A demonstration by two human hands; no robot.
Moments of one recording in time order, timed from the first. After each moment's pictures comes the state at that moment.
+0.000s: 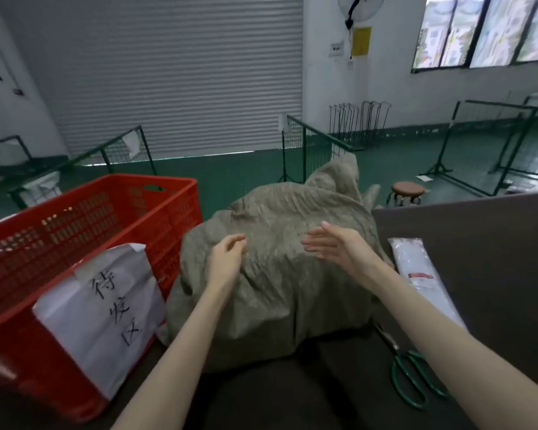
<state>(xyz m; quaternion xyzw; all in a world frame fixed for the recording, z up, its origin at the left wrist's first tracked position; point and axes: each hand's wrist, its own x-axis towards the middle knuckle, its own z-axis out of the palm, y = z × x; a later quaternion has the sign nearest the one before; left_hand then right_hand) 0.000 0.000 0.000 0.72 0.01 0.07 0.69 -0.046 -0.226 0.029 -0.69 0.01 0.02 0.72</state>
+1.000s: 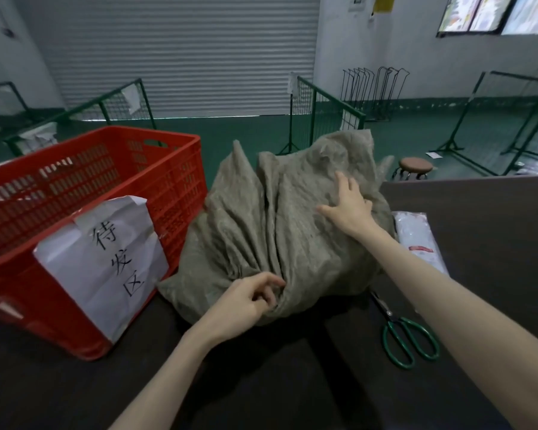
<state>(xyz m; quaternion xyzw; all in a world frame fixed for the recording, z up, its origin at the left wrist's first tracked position) -0.122 0.019 -0.026 0.84 -0.23 -0.13 0.47 -0.021 -0.219 0.024 -0.95 0.07 -0.10 0.28</state>
